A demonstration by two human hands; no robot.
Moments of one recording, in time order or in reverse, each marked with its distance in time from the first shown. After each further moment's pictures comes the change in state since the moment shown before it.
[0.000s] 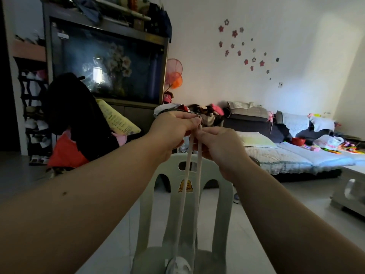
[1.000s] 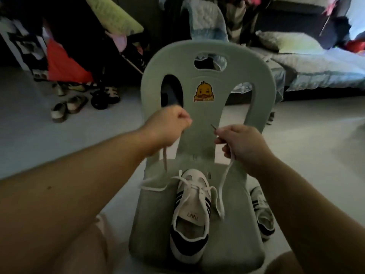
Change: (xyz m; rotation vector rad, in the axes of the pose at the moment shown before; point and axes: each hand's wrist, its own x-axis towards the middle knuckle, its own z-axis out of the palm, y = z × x) left_hand -0.006 -0.238 0.008 0.531 -0.196 -0.342; right_hand -0.045 0.235 0.023 -0.105 -0.118 0.544
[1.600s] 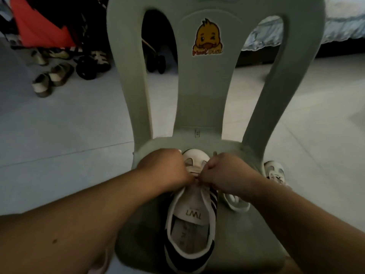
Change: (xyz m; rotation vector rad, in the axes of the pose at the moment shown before) left_hand 0.013 -0.104 0.098 0.623 -0.347 -0.165; right_hand 0.020 0.101 0.048 -0.599 -0.492 0.154
